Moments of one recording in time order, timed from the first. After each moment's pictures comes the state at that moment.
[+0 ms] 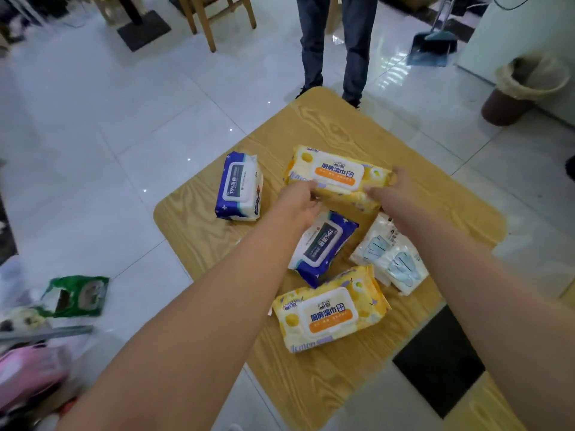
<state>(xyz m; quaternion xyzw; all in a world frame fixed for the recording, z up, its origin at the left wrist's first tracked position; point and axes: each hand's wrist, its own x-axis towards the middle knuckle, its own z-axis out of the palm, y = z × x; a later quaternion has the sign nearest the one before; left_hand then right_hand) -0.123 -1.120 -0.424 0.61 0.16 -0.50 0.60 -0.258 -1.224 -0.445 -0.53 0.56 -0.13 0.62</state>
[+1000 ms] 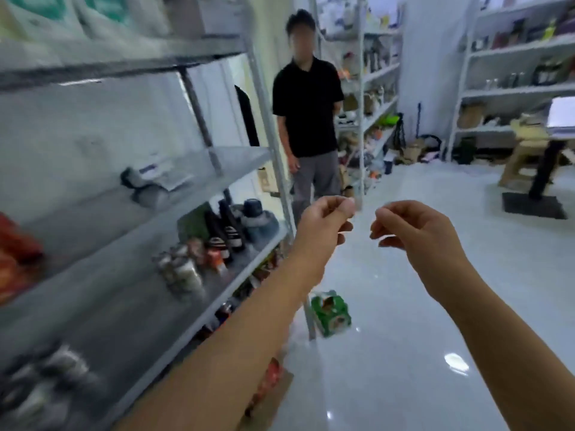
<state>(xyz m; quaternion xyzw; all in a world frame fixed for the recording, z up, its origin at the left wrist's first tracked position) 0.004 -0.468 -0.058 0.71 0.03 0.11 0.70 0.015 -0.619 -0.069 -0.69 -0.14 -0.04 0.71</state>
